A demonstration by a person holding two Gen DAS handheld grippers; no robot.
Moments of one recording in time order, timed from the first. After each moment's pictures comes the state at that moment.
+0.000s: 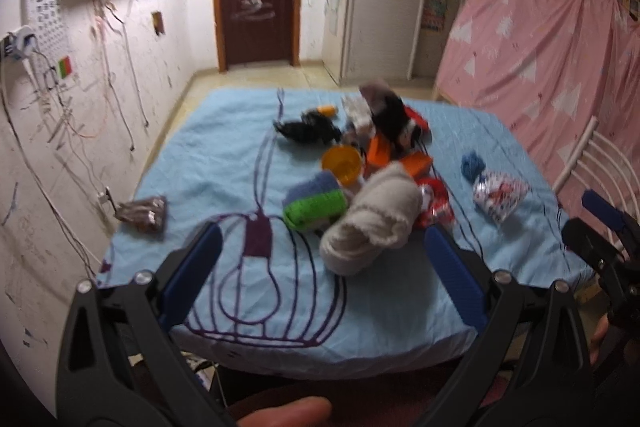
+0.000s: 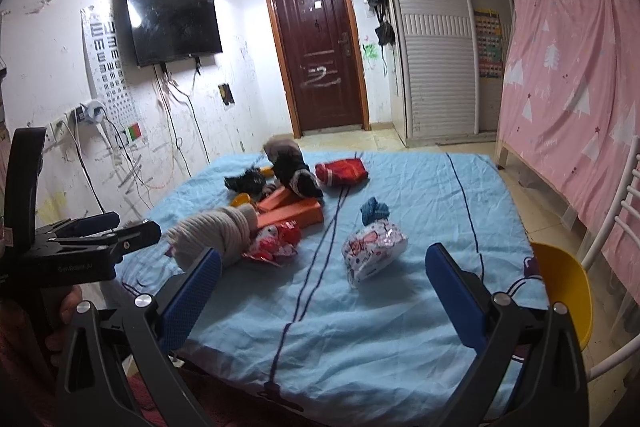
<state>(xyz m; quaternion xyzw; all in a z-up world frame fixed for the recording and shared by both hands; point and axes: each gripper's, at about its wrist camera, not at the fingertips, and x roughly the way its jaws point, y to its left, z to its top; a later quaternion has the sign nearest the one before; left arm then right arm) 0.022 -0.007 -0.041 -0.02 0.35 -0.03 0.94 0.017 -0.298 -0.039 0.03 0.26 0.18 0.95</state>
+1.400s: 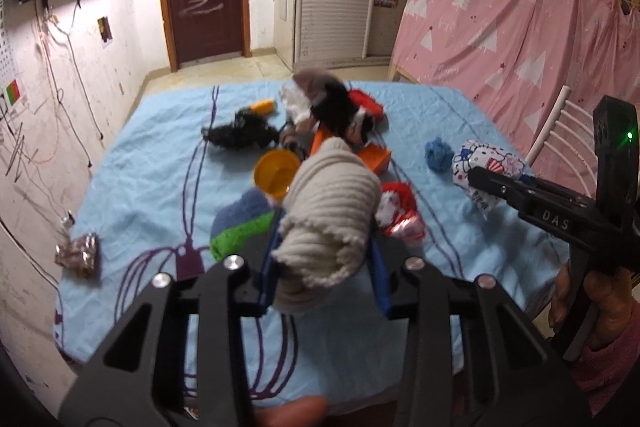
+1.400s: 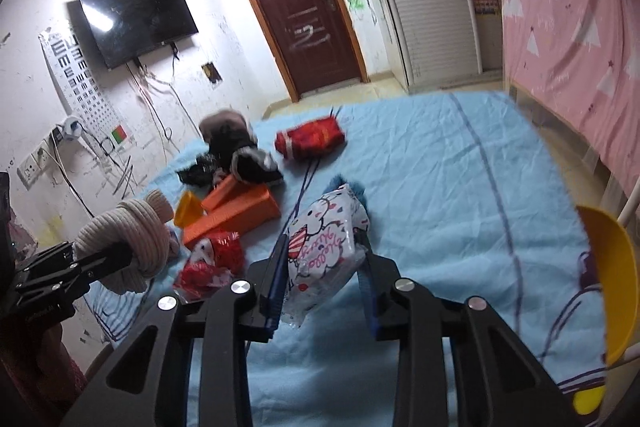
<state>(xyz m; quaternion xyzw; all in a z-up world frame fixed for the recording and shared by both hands) 0.068 -0.038 -0.043 0.01 0.36 -0.11 0.93 0.113 -0.323 -0.079 0.10 0.33 0.19 0.92</state>
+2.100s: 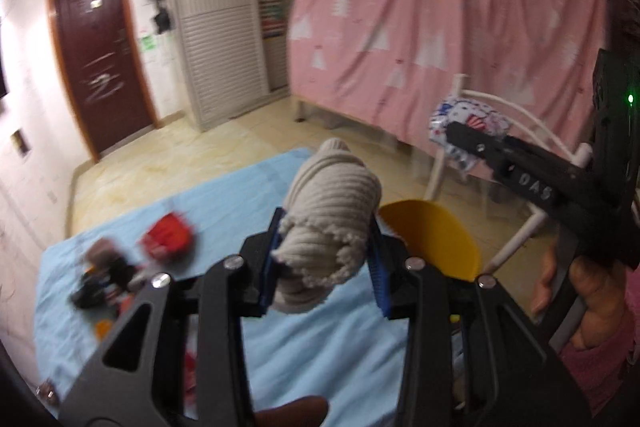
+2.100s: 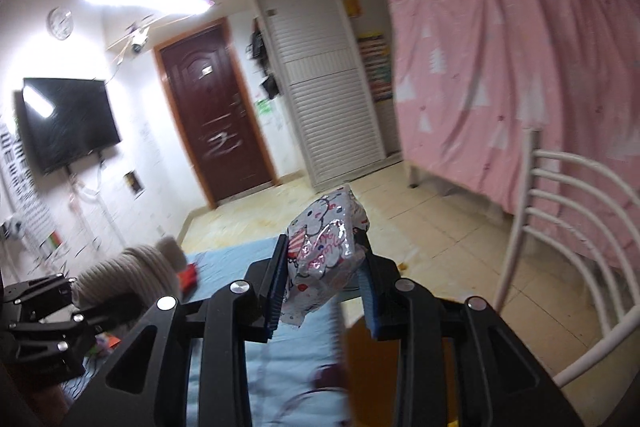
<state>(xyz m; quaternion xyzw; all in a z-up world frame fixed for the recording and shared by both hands) 0.105 -0.257 0.019 0.11 0.30 -0.28 0.91 0.082 -0.516 -0.012 0.15 0.18 0.00 0.97</state>
